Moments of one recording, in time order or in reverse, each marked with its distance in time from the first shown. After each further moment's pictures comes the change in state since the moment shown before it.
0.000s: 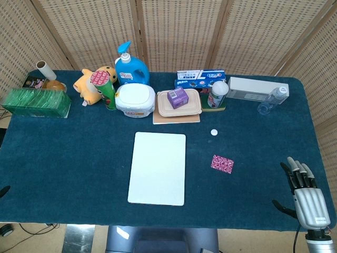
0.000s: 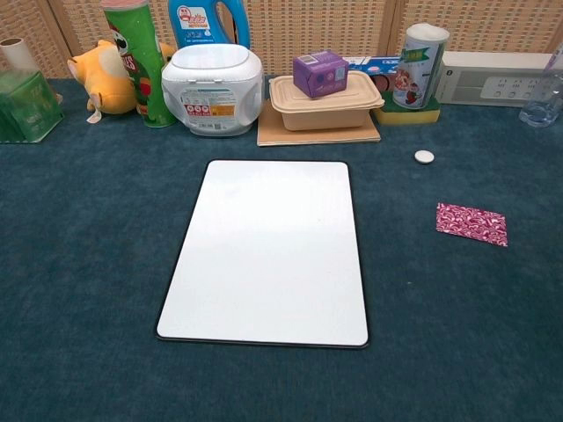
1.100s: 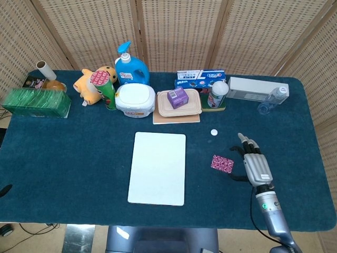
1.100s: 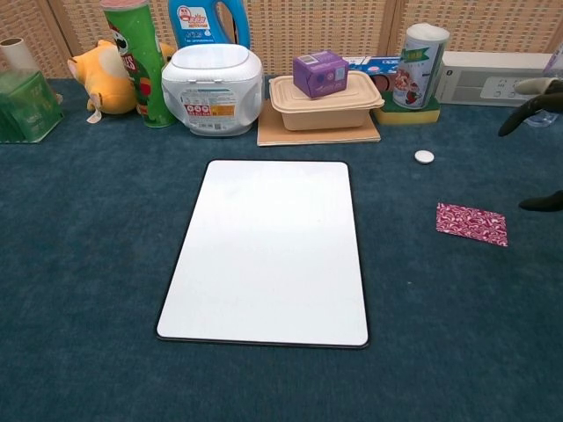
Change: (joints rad) left arm -0.005 -0.002 -0.010 -0.025 -0.003 -0.006 0.042; right arm 0.322 -0.245 0.198 -0.020 0.380 -0.430 -0.151
